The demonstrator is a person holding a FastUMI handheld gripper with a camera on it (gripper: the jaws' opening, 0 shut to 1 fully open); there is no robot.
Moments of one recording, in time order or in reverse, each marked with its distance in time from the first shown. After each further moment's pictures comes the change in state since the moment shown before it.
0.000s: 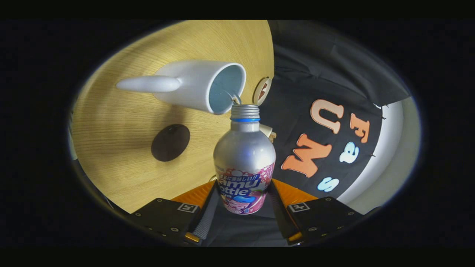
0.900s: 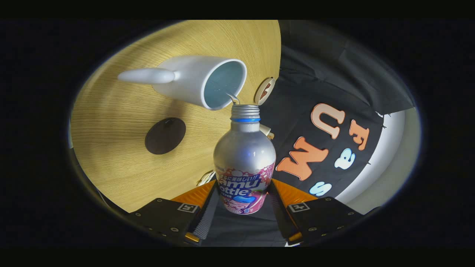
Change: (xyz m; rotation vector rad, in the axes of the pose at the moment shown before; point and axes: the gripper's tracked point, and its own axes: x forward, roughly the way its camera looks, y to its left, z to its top) arm 0.004 -0.012 0.000 -0.080 0.008 -0.006
